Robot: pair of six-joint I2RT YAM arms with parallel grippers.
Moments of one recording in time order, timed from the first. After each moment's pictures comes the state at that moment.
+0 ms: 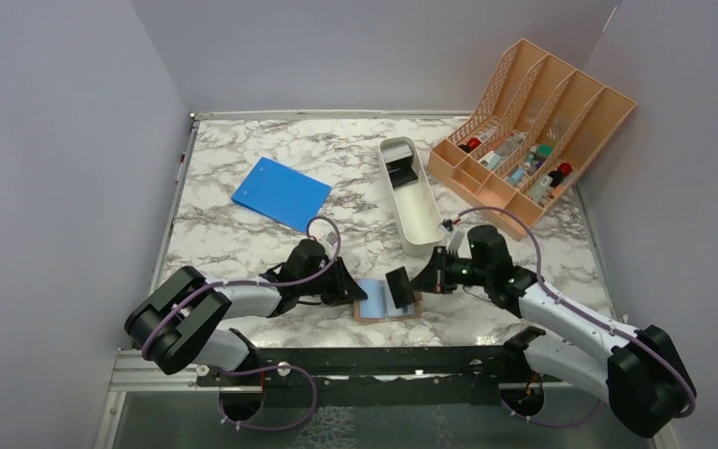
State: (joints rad) left arm -0.70 1.38 0.32 0.38 0.42 -1.04; right arm 0.52 0.99 0.41 0.01 -0.60 0.65
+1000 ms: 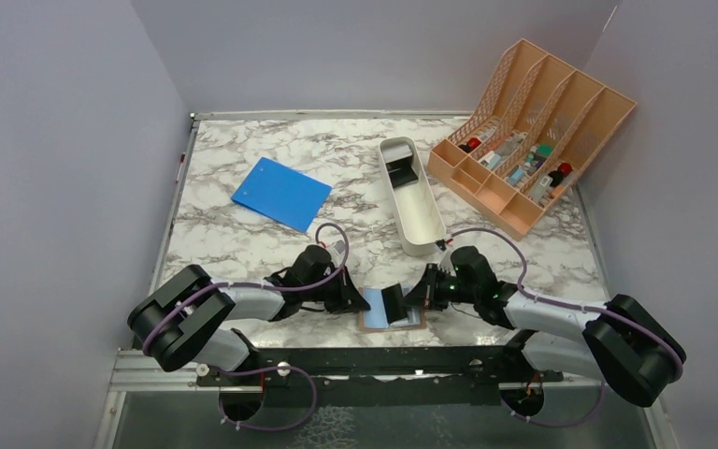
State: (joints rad) left arm -0.76 1.39 0.30 0.40 0.45 -1.03; right arm 0.68 1.15 0.23 0.29 -0.41 0.90
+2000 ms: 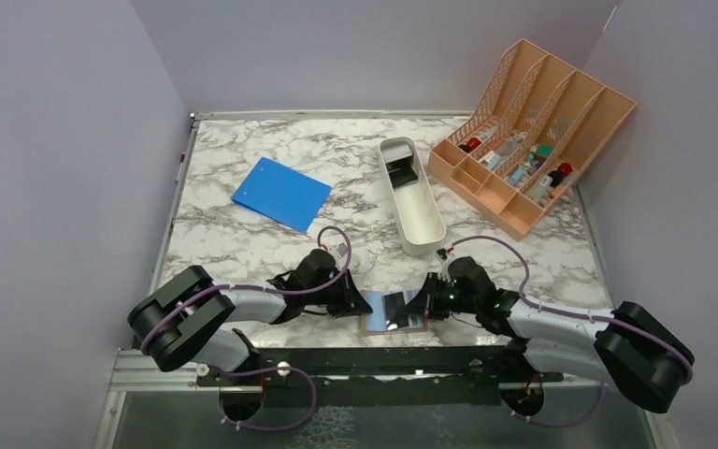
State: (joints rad) left arm -0.82 1.40 0.30 0.40 0.39 -1.07; right arm 0.77 1.07 0.18 0.23 -0.28 0.95
